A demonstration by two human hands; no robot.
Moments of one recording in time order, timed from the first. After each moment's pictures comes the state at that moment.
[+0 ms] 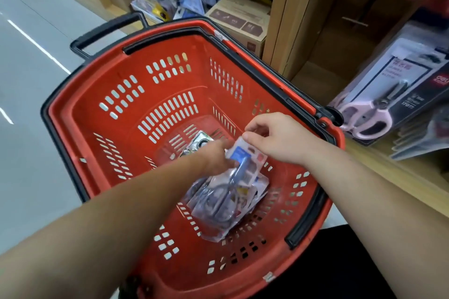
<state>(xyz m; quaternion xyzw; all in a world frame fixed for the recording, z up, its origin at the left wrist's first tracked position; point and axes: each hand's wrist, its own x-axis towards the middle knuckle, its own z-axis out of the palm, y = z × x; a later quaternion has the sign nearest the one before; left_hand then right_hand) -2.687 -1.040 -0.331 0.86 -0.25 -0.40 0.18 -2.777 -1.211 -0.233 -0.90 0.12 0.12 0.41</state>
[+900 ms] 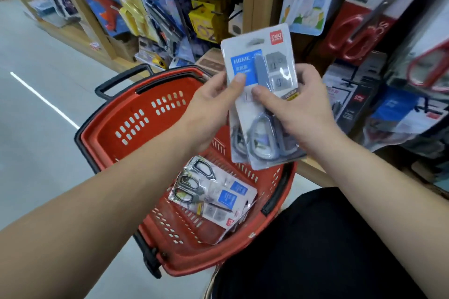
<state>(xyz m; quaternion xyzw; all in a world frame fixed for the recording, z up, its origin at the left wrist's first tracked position) -2.741 -1.068 -0.105 0.61 -0.20 -0.28 0.71 -2.837 -1.208 -0.101 -0.73 0.21 -0.28 0.58</state>
